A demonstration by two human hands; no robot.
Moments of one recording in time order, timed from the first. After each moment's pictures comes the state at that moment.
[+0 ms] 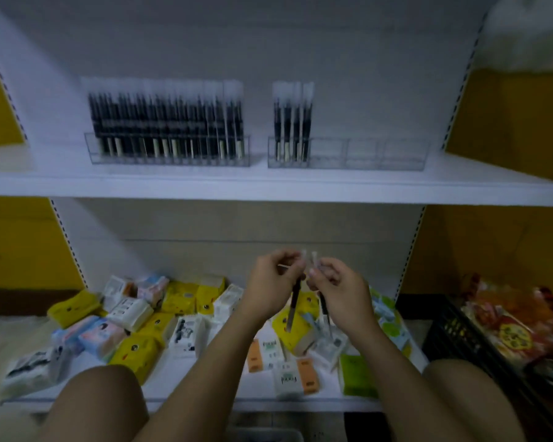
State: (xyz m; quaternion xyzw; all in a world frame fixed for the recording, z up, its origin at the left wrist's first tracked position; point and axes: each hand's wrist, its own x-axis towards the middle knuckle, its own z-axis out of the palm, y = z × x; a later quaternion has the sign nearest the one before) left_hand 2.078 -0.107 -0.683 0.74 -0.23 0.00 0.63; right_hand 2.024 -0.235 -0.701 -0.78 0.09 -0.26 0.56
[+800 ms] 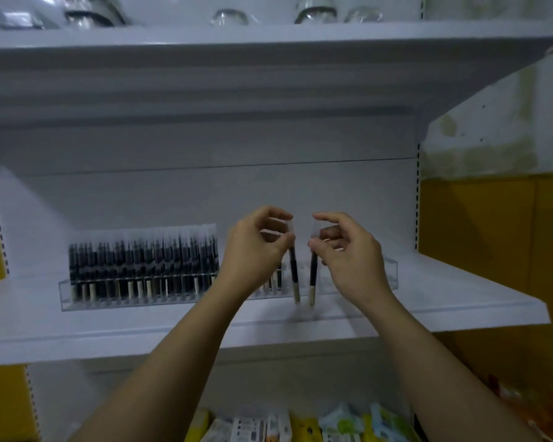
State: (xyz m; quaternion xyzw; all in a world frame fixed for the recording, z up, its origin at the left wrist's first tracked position) left_hand 2.115 -0.142 -0.438 0.73 -0.37 0.22 0.52; right_hand 2.059 -0.289 -0.463 -0.75 -0.06 -0.46 0.47
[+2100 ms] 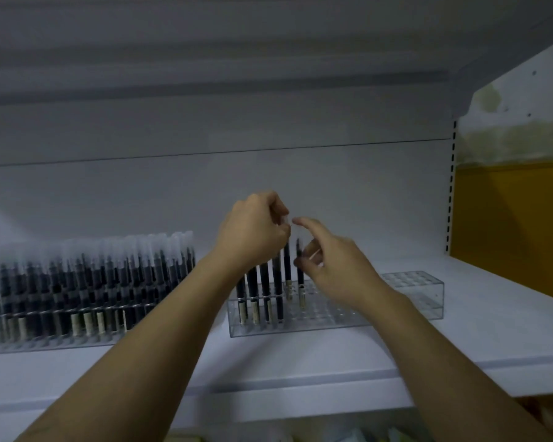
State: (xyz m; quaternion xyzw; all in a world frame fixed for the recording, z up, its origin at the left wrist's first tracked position) left_hand 2.237 -0.192 -0.407 0.84 -0.33 0.26 0.34; right_hand 2.185 -0.335 -0.461 -0.90 -0.07 -0.32 0.28
